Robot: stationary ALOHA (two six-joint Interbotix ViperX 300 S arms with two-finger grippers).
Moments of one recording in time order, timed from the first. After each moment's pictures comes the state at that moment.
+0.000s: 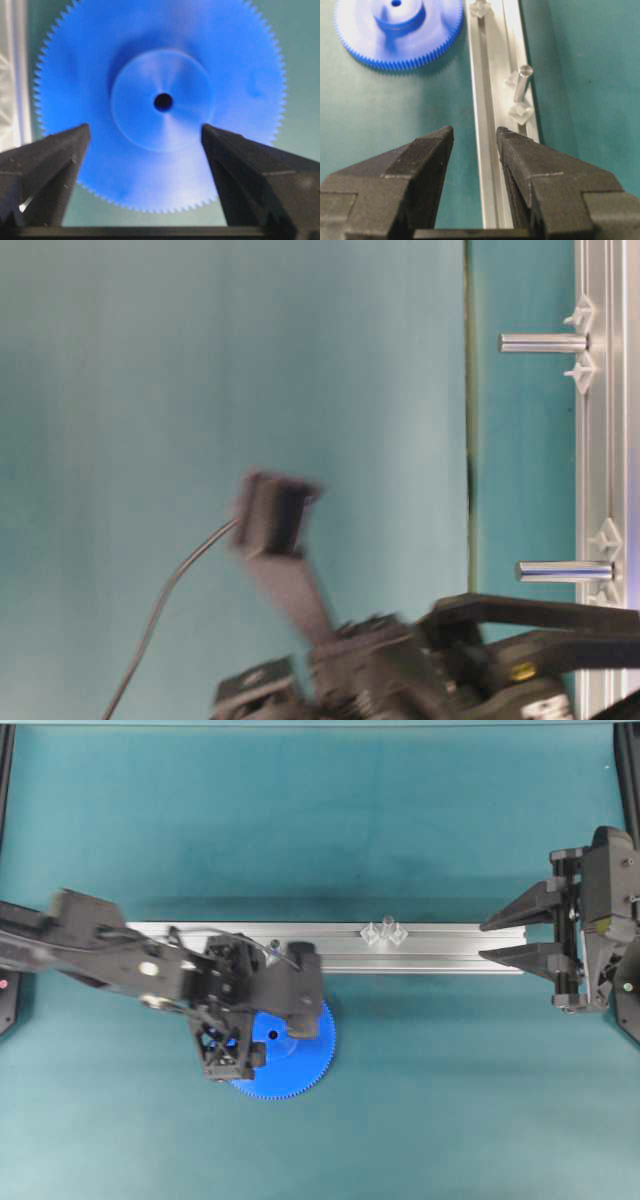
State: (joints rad) left arm -0.11 0.12 0.46 0.02 0.55 -0.13; right arm -0.06 -0.76 1.11 0.01 0.23 0.02
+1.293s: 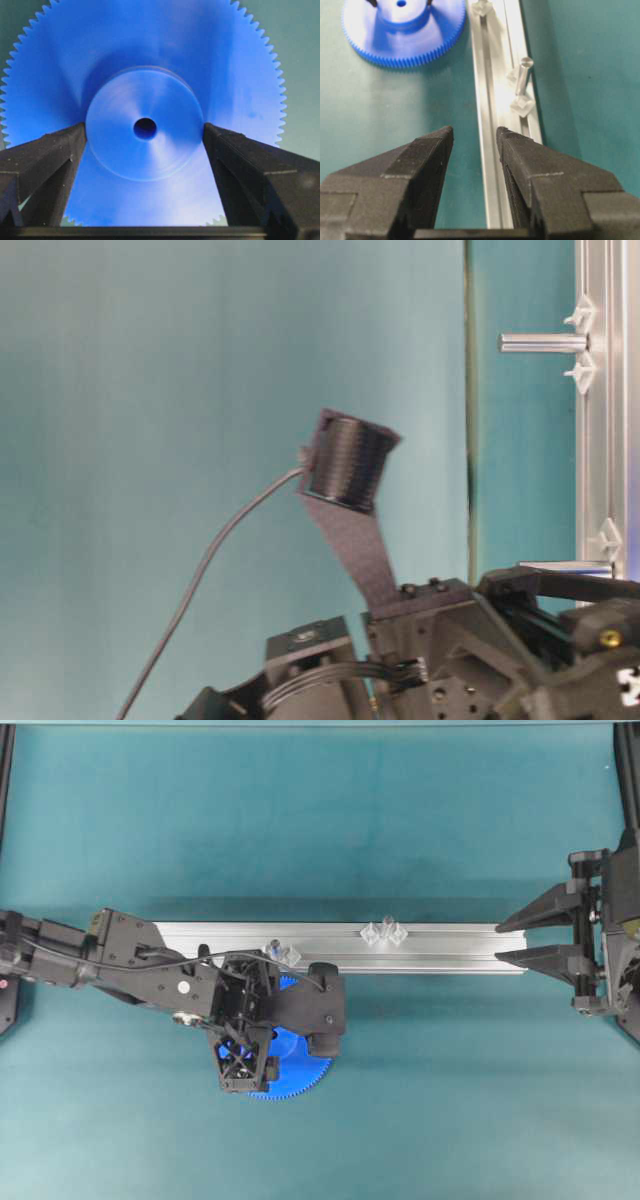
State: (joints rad) left arm -0.14 0.20 0.41 0.02 0.57 -0.13; right arm -0.06 -0.85 1.15 0.01 0.24 0.03
